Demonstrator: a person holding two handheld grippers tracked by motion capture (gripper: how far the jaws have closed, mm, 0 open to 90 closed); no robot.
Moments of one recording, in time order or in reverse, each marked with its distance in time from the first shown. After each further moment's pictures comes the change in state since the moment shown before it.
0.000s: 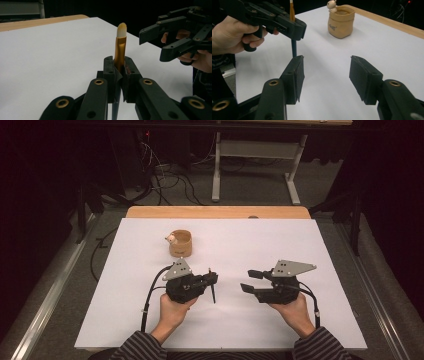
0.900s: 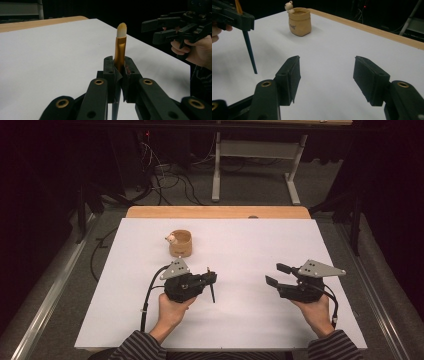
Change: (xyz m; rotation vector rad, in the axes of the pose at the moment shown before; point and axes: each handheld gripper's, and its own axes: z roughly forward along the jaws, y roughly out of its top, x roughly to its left) left arm 0.002 0.001 -0.004 -0.012 -0.010 -0.007; right arm -0.028 -0.026 -0.043 -0.051 -0.231 0.056
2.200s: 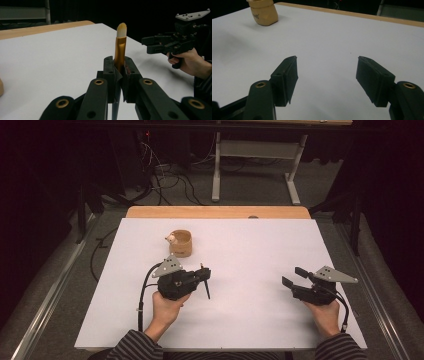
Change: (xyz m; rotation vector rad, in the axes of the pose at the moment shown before) left arm 0.006 0.007 -0.015 -0.024 0.037 -0.005; right arm -0.041 -0.052 -0.008 0.005 -0.151 0.120
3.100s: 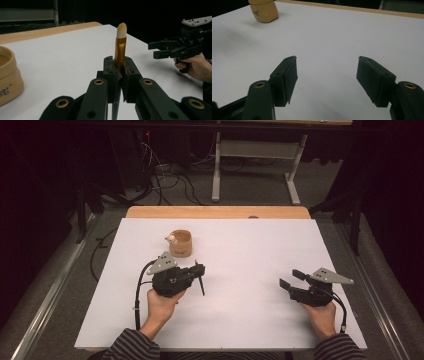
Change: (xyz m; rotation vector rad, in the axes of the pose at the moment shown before) left arm 0.009 0.007 -0.011 -0.003 0.052 0.006; right arm 0.003 -0.006 0.006 0.015 0.007 0.025
